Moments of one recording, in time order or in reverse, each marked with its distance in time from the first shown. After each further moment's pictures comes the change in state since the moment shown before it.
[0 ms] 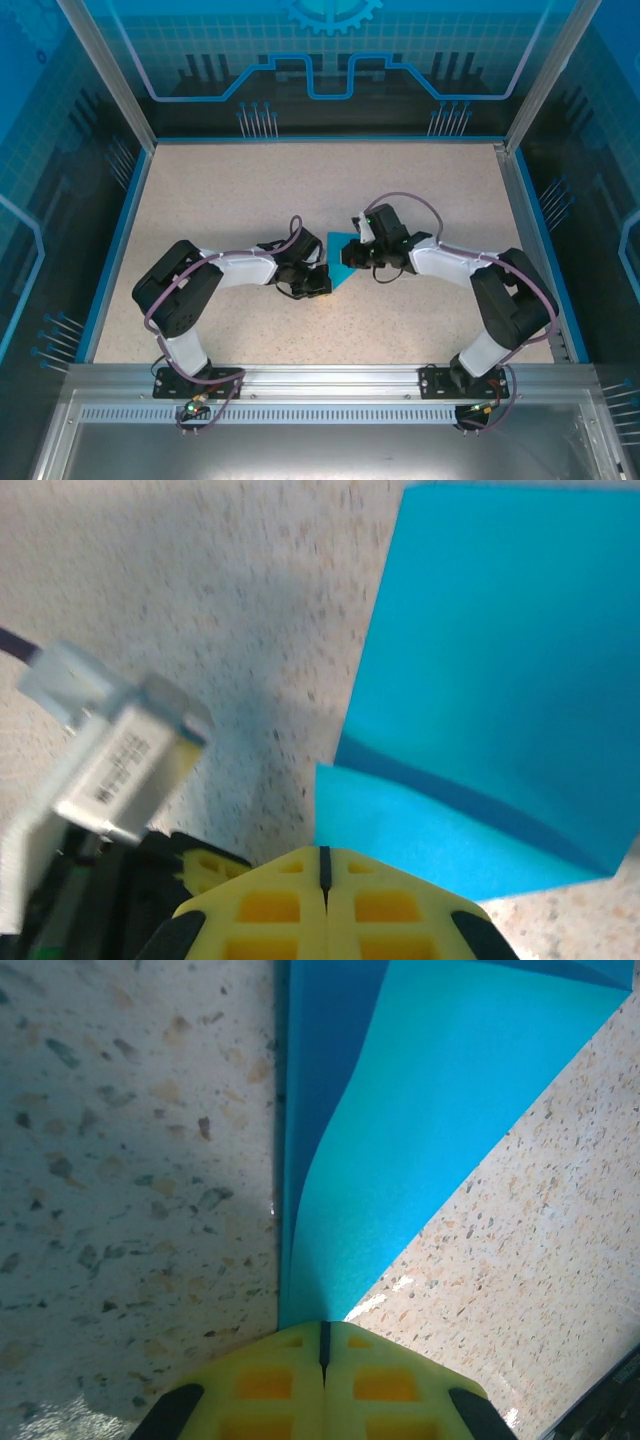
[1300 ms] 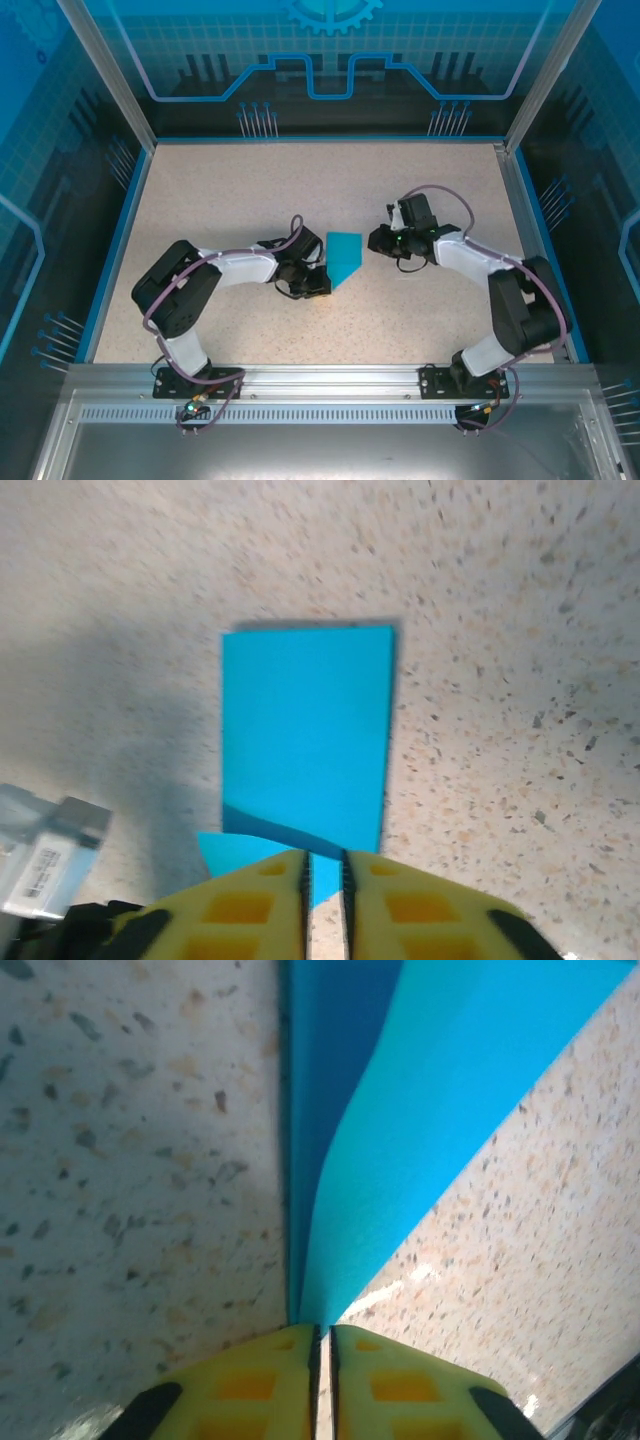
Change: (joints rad) left arm 0.001 -0.021 0.033 -0.092 -0.007 0.055; right arm -0.221 -0.108 -0.009 -0.082 0.019 0.030
